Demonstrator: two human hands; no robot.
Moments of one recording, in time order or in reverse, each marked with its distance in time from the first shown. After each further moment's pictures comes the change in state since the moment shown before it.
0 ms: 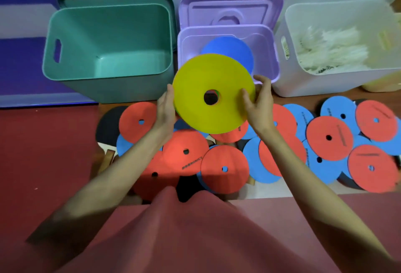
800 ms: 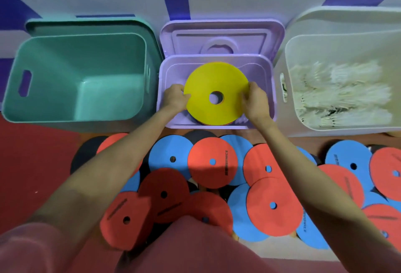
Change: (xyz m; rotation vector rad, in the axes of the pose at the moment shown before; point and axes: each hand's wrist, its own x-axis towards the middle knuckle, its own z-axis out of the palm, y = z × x) left_hand 0.194 -0.004 0.085 1.024 0.023 0.017; right_hand 0.192 0.105 0.030 -0.420 -0.231 0.074
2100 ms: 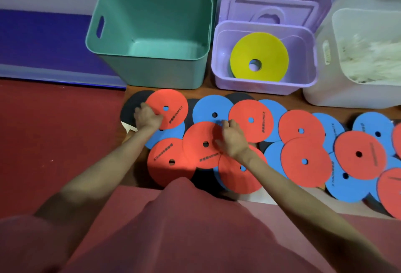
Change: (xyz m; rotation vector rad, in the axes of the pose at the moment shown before) left_hand -0.165 -0.227 -0.069 0.059 0.226 -0.430; right_hand -0.247 -0.079 0.114 -0.362 -0.442 -0.220
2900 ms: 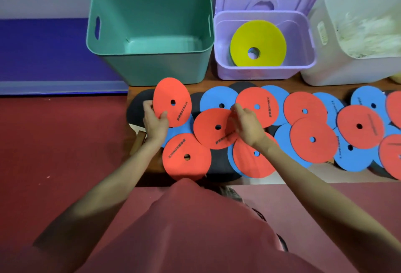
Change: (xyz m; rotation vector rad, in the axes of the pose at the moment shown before) left_hand -0.025 -0.029 -0.013 -0.567 0.049 0.289; right_hand -0.017 -0.013 -0.012 0.205 0.283 -0.056
